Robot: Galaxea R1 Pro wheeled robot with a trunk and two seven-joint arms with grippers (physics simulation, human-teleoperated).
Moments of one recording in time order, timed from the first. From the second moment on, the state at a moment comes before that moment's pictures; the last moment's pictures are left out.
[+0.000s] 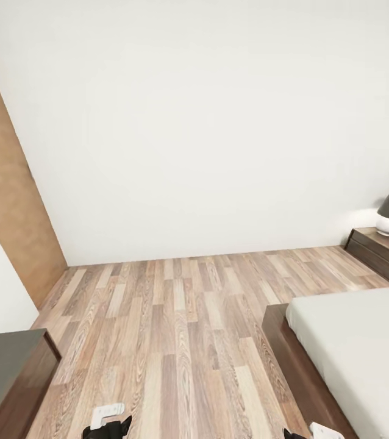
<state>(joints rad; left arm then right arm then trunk) -0.42 0.04 0.37 -0.12 -0.16 -0.23 -0.23 -0.37 -0.10 -0.20 -0.13 -0.16 -0.21 0.08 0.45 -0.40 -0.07</state>
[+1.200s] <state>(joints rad) -0.42 0.04 0.37 -0.12 -0.16 -0.23 -0.23 -0.37 -0.10 -0.20 -0.13 -0.16 -0.21 0.08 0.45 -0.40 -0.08</state>
